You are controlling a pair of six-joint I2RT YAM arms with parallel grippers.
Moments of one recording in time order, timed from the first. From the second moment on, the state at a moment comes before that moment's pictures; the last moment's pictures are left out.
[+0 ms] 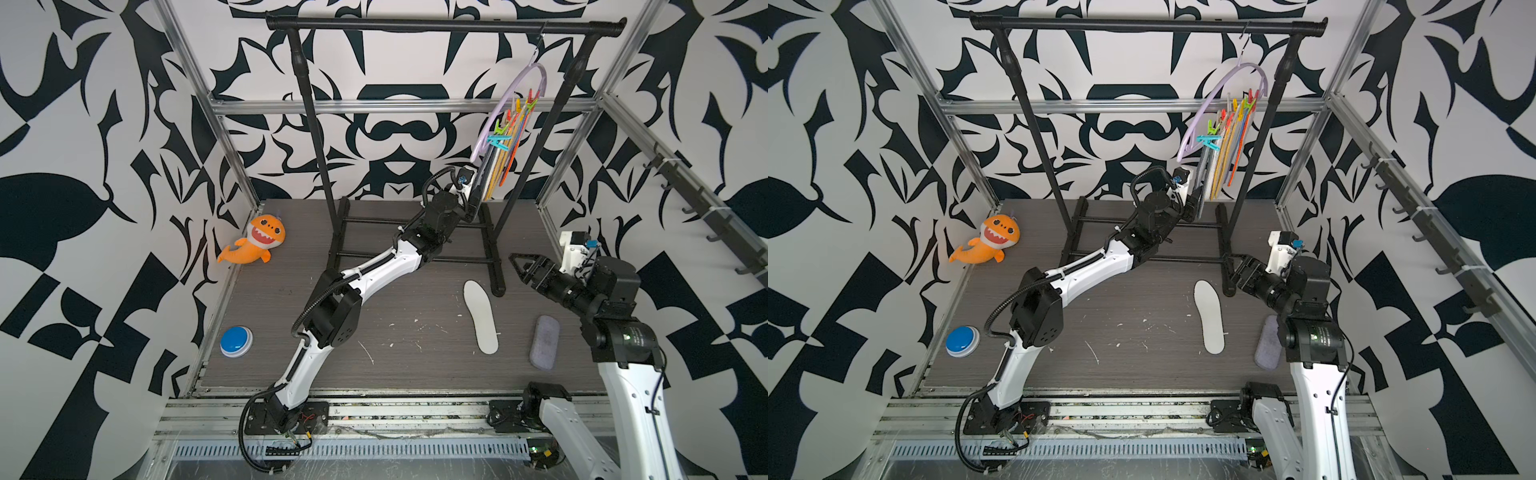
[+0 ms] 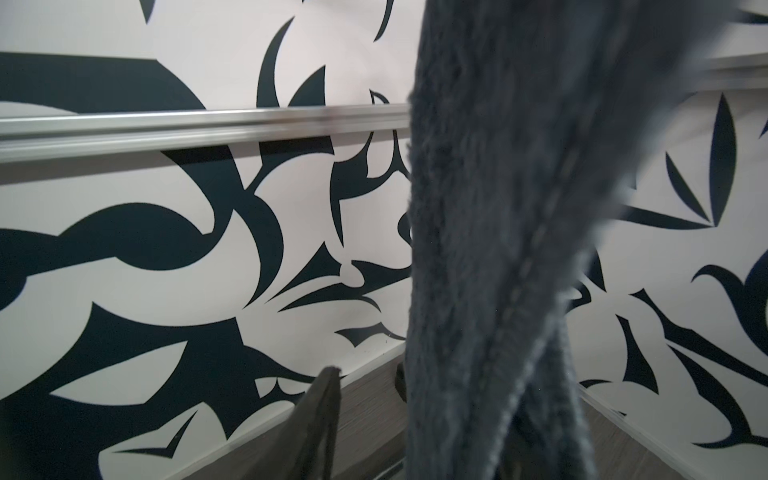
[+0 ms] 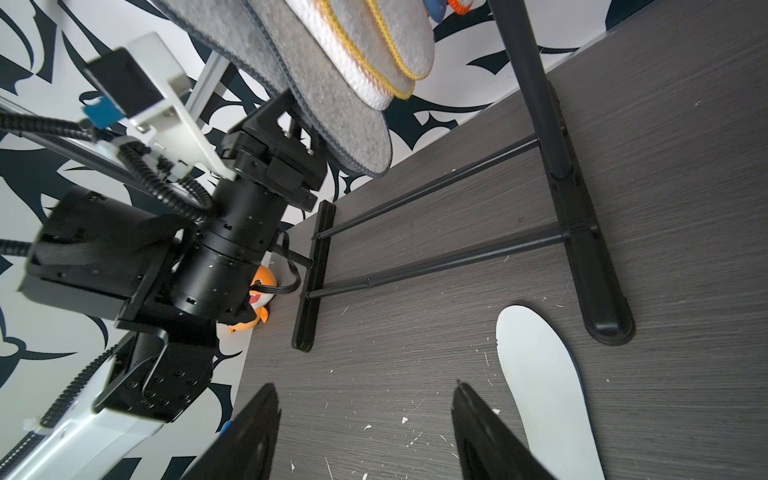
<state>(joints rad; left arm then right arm) -0.86 2.23 2.02 0.29 -0.23 0.02 -0.11 0.72 1.00 -0.68 -0.54 0.60</state>
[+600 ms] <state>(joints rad) -0.83 2.23 1.94 0.29 -0.21 -0.03 -0.11 0.72 1.01 -0.68 -0.54 0.60</state>
